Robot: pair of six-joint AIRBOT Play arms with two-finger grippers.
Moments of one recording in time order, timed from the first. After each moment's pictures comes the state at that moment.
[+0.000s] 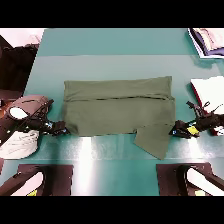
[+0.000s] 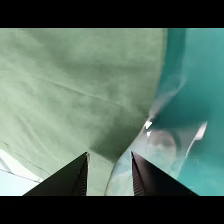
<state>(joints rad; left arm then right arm) 0.13 -1.04 0.53 0.95 -1.14 -1.25 -0.36 -1.10 0.60 -1.13 1.36 1.33</state>
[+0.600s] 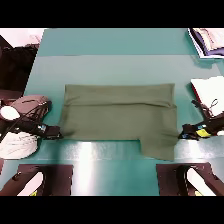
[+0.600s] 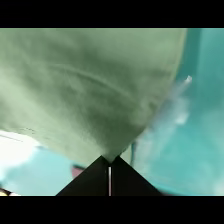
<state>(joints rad) 0.13 -0.88 0.58 1.11 -1.38 -1.29 -0.36 -0.89 0.66 -1.25 1.57 1.31</state>
